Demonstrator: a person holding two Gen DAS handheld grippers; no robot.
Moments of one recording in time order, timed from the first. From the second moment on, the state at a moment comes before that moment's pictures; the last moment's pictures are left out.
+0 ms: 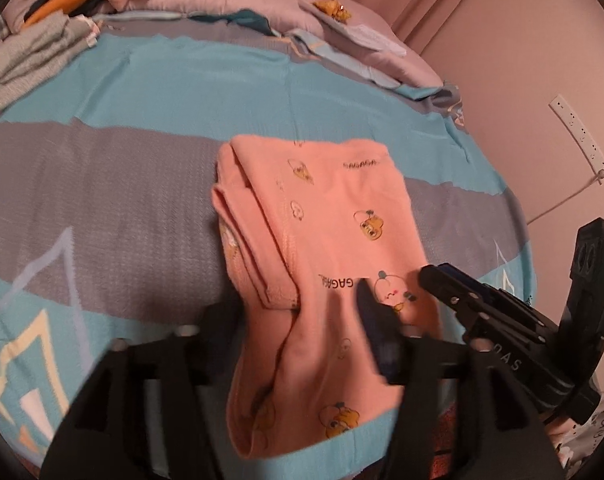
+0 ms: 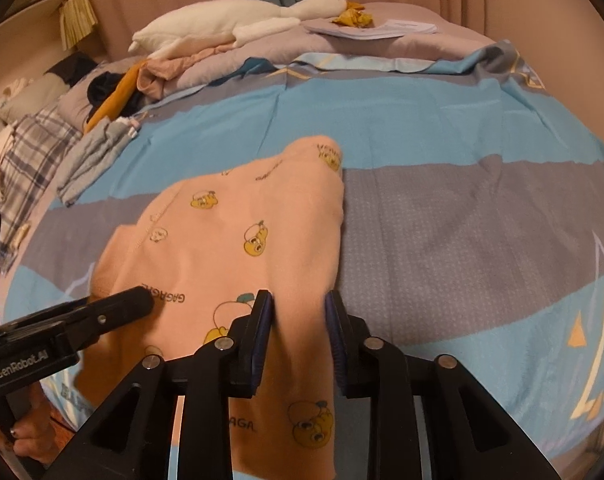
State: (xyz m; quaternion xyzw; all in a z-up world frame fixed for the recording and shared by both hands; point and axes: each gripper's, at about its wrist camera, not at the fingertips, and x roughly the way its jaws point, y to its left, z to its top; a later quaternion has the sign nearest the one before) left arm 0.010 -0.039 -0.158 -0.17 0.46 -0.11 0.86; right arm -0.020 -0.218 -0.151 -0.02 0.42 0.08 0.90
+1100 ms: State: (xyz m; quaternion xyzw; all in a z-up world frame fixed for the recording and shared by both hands) left arm -0.064 -0.029 -0.090 -0.11 0.39 -0.03 0.91; right arm -0.081 -0.217 -0.090 -0.03 0.33 0.07 0.94
